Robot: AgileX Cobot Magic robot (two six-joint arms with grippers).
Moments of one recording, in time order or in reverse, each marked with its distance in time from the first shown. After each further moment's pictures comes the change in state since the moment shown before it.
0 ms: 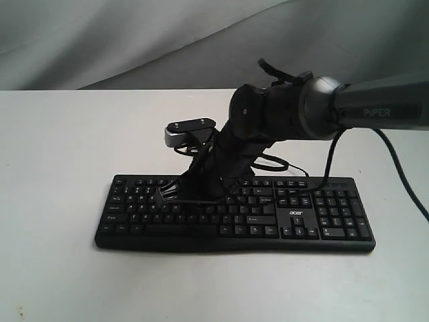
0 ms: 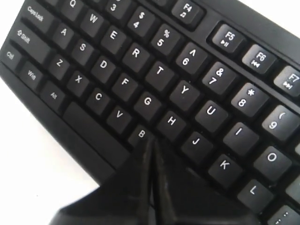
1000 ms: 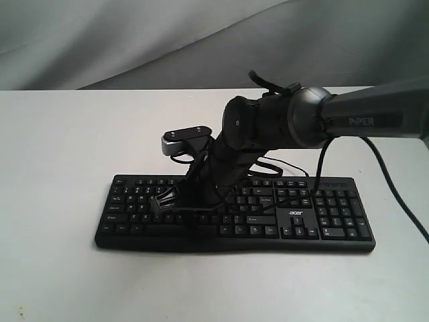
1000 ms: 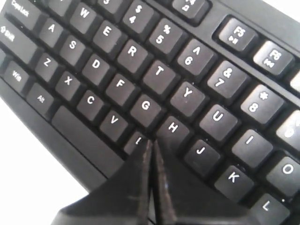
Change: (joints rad) left arm 0.000 0.000 0.000 0.000 0.000 0.000; right arm 0.019 0.036 0.000 -0.013 -0.032 0.020
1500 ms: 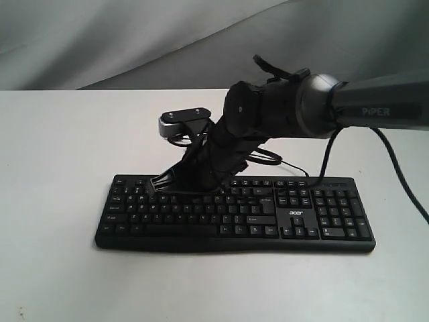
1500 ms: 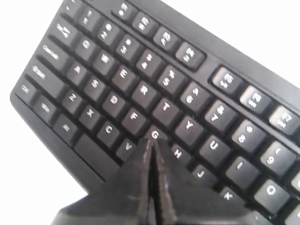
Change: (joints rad) left arm 0.000 0.000 0.000 0.000 0.000 0.000; right arm 0.000 -0.041 -0.018 0.003 -0.034 0.001
